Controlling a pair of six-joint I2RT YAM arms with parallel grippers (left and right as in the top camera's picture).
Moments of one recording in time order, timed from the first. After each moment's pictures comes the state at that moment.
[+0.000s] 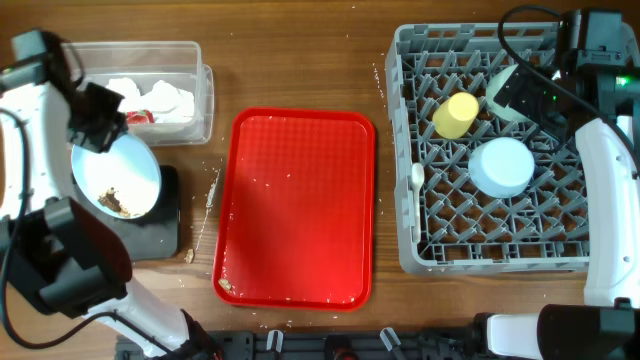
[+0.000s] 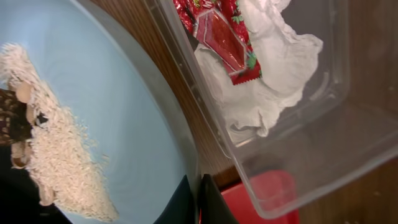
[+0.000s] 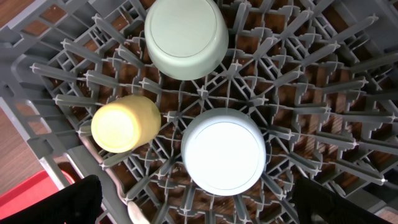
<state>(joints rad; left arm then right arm) 0.39 1.89 1.69 -1.17 0.18 -0.78 -0.08 1.55 1.65 -1.23 0.19 0.51</state>
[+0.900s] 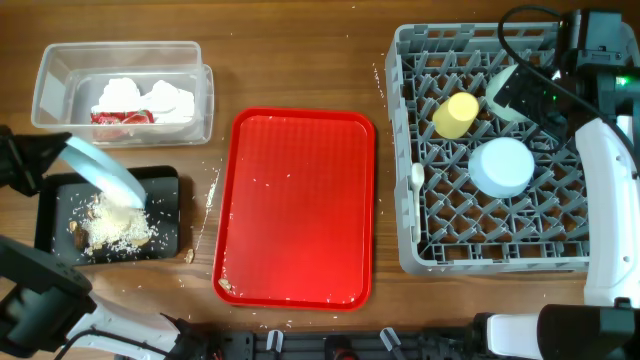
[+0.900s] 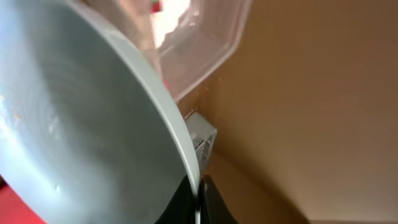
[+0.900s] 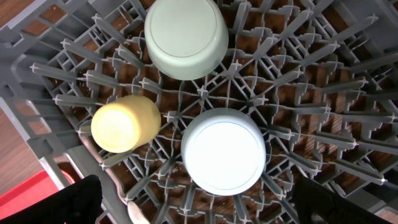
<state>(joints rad) 0.89 1.88 1.69 -1.43 1.03 -0.37 -0.08 1.55 1.65 -1.23 0.19 0.51</state>
